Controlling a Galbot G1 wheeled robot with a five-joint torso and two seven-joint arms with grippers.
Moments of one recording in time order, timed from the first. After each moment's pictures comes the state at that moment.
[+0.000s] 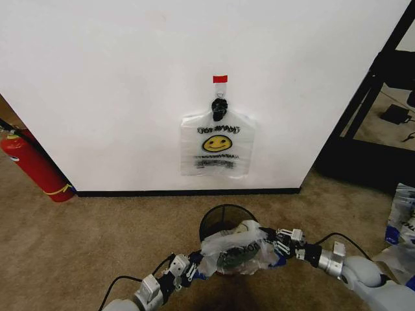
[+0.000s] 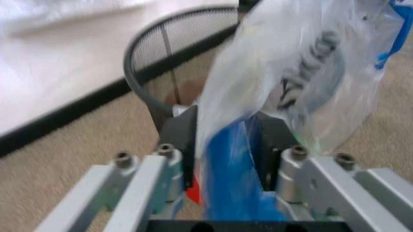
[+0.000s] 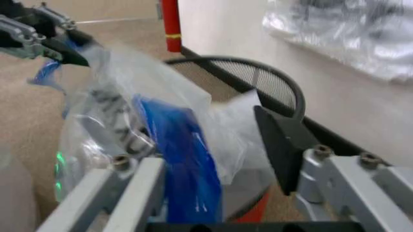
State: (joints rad) left arm 1.49 -0.84 -0.04 -2.01 -0.28 0.00 0.07; right arm -1.27 0.67 0.21 1.51 0.71 0.41 -0.83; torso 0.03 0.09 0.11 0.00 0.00
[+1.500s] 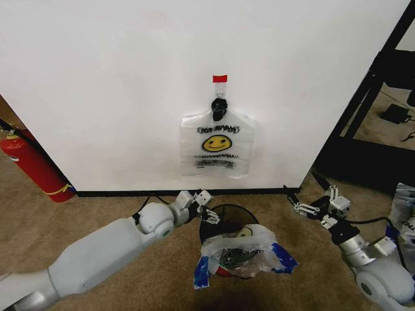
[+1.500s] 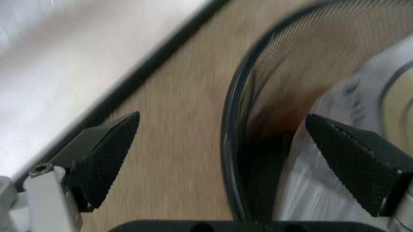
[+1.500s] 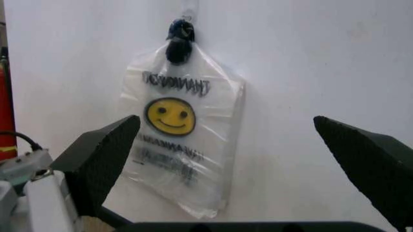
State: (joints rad) left arm 0.47 -0.93 0.54 -1.62 -0.74 0.58 0.01; right arm -1.57 0.69 0.53 1.92 0.64 0.55 -0.15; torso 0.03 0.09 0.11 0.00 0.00
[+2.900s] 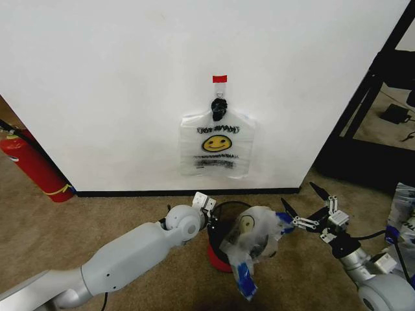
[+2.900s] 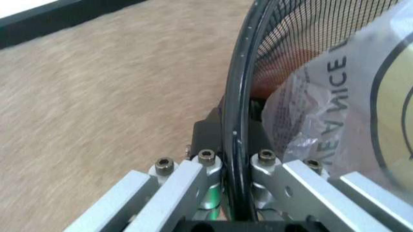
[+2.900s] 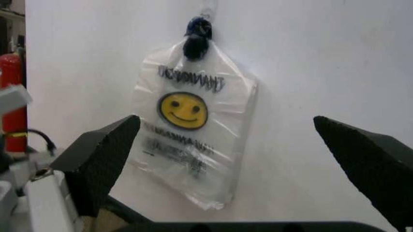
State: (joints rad) left arm 0.57 -1.02 0.42 -1.70 -1.30 0.74 -0.68; right arm -1.63 0.71 0.54 1.93 0.56 0.60 -0.14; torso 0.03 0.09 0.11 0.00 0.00
